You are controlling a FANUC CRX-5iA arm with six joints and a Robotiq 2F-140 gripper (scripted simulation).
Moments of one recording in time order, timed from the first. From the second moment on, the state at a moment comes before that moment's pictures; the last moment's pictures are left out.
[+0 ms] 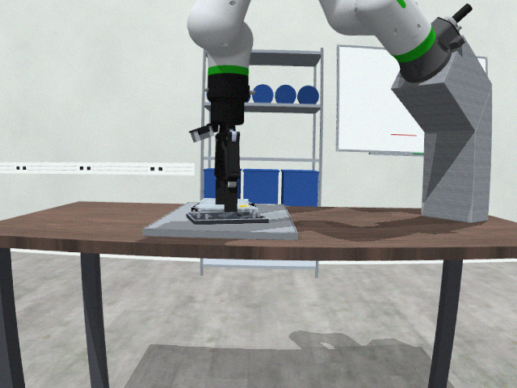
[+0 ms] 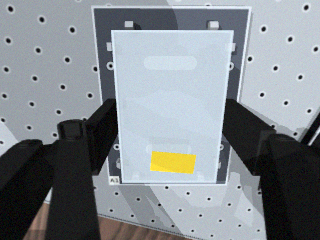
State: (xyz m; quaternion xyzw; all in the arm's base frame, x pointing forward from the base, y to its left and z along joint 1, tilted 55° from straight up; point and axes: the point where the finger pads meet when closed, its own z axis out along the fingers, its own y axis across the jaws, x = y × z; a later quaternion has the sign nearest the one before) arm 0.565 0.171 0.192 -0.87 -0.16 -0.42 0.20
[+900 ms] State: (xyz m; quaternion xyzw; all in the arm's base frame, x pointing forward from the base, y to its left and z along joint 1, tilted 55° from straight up) arm 0.539 0.153 0.215 -0.87 -0.16 -0.42 0.20
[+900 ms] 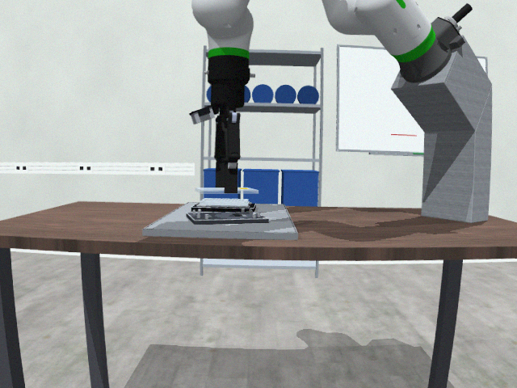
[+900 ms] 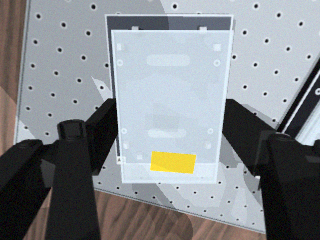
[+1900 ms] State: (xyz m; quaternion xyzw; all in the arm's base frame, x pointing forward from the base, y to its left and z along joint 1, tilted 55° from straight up) arm 0.549 0.077 0.172 -0.89 -0.14 -0.39 0.16
